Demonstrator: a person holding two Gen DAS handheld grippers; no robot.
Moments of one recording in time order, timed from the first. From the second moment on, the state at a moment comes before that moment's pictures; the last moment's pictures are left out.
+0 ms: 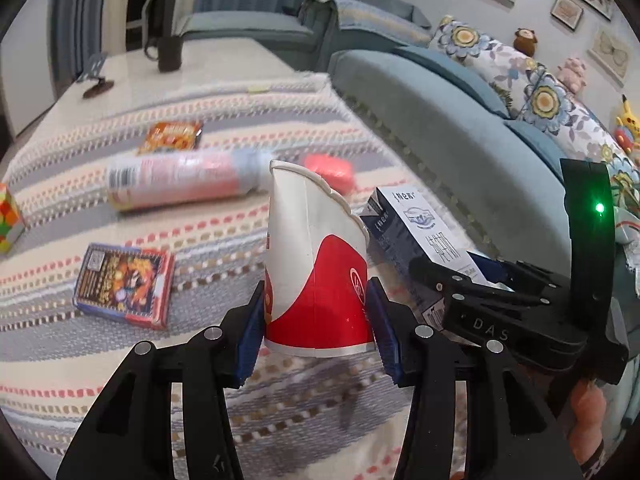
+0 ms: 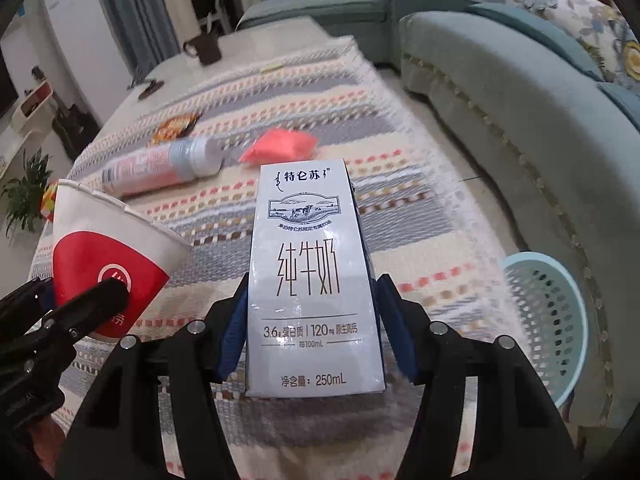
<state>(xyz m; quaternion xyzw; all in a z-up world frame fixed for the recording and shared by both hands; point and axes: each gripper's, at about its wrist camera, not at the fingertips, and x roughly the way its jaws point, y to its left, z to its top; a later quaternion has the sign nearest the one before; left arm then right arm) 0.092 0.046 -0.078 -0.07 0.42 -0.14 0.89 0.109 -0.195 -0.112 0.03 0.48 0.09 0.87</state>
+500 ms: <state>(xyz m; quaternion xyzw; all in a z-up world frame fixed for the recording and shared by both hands) 0.080 -0.097 -0.004 0.00 0.37 -0.25 0.90 0.063 -0.361 -0.041 0.14 0.39 -0.01 0.91</state>
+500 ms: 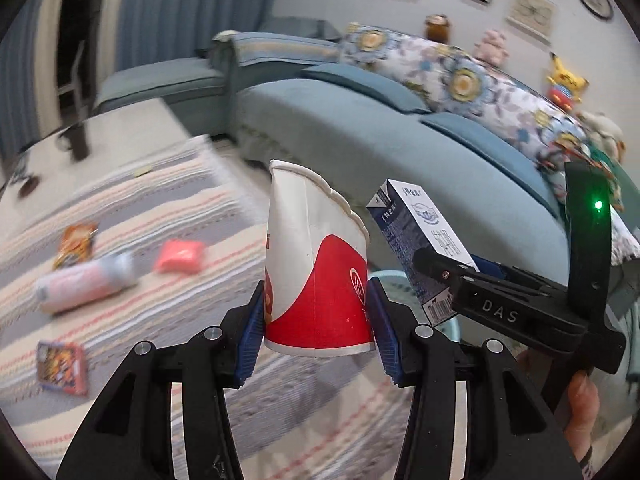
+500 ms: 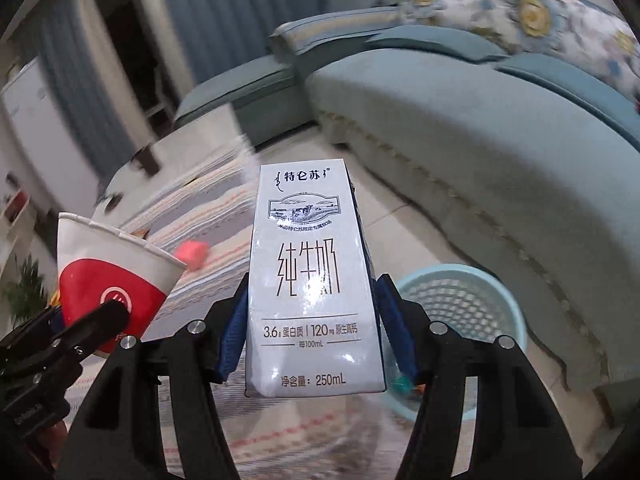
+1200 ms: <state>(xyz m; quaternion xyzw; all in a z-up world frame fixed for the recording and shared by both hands) 0.122 -0.251 -0.112 0.02 0.48 -0.36 0.80 0.049 -0.498 -0.164 0.20 0.49 -0.16 0.83</state>
